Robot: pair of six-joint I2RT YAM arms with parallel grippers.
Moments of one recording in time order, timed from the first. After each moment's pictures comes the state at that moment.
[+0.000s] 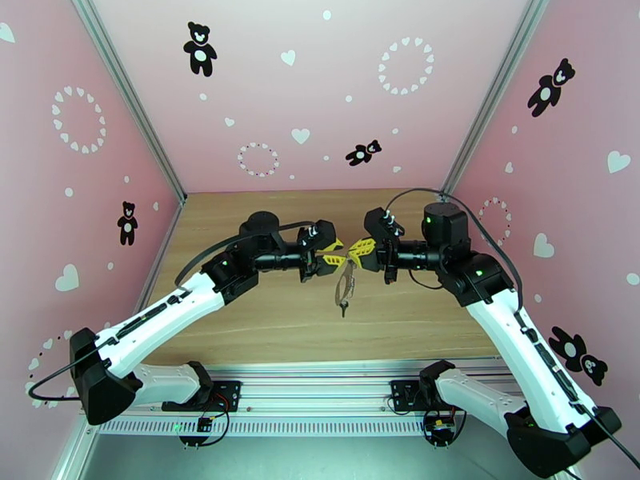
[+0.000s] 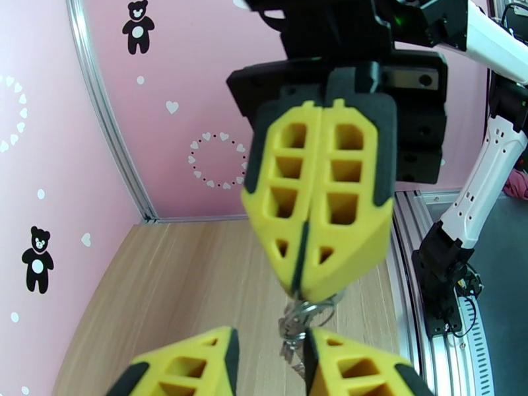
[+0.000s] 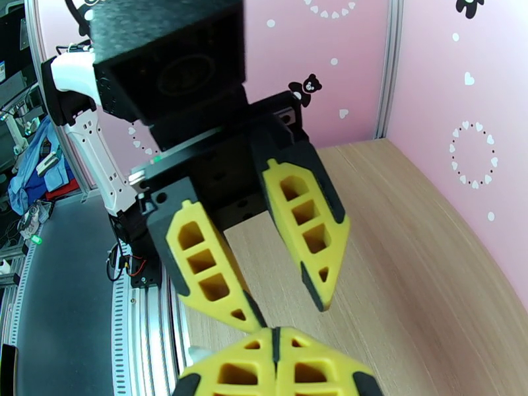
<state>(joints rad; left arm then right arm) -0.78 1.32 1.22 -0.10 0.60 0.28 0.40 1.05 1.27 -0.68 -0.89 -0.35</state>
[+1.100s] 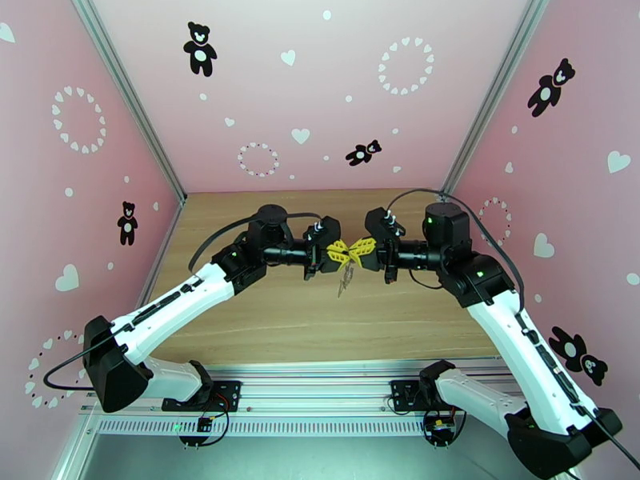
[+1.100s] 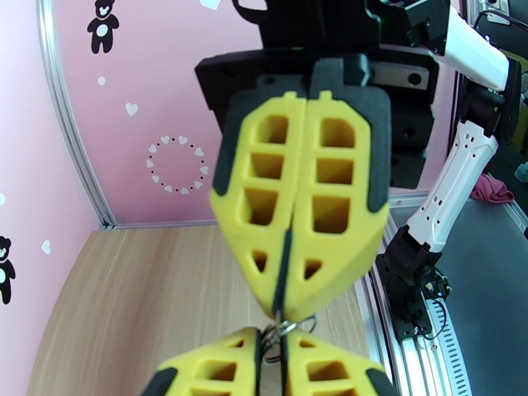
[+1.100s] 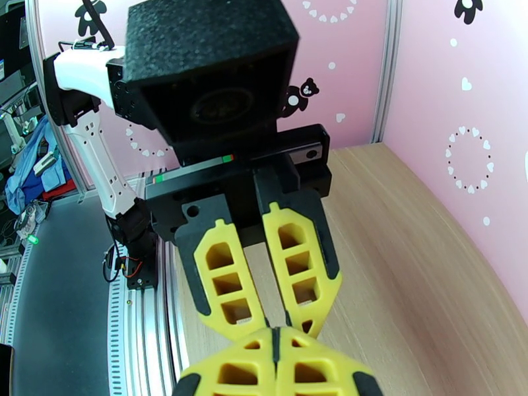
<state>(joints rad) -0.77 1.39 1.27 -0.11 0.75 0.25 0.40 1.04 1.27 -0.66 -0.87 -0.35</state>
